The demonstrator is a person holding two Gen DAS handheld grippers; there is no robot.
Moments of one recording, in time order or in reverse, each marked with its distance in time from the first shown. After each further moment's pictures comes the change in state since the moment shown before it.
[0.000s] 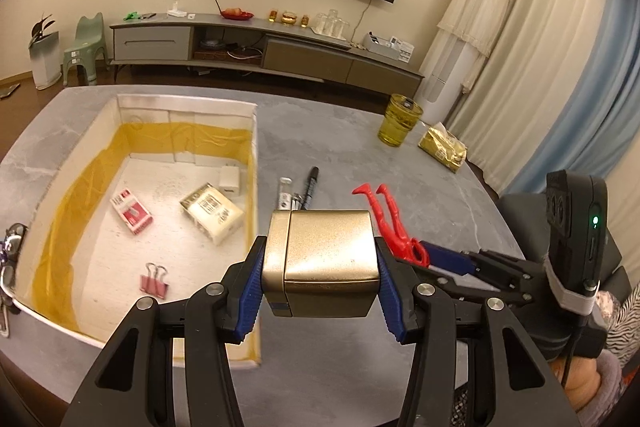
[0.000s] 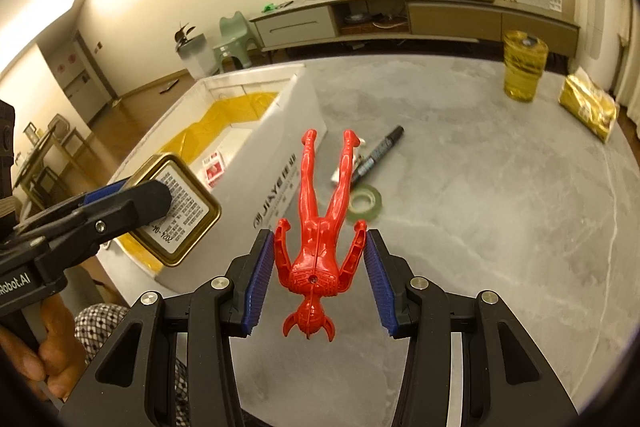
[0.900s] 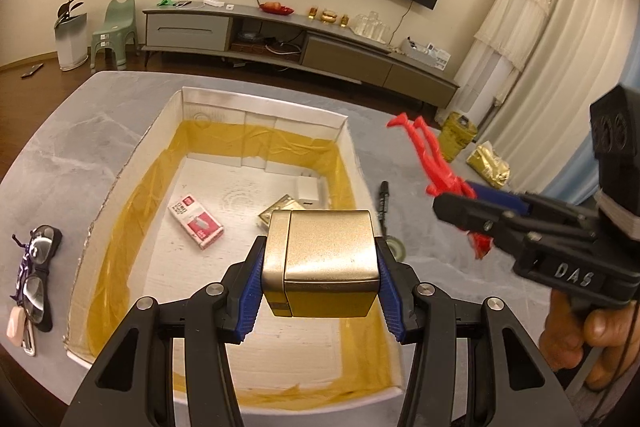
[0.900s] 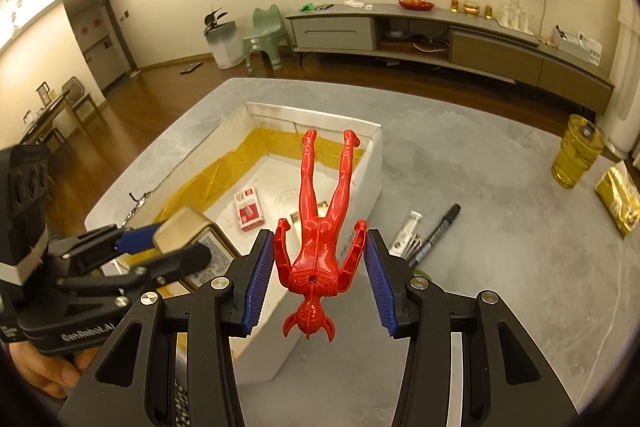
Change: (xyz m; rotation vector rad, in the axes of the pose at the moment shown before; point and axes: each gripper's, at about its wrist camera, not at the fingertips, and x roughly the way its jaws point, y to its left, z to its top) left arm 0.008 0.090 0.021 -0.075 0.022 0.078; right arm 0.039 0.073 0.080 -0.157 0.008 0.025
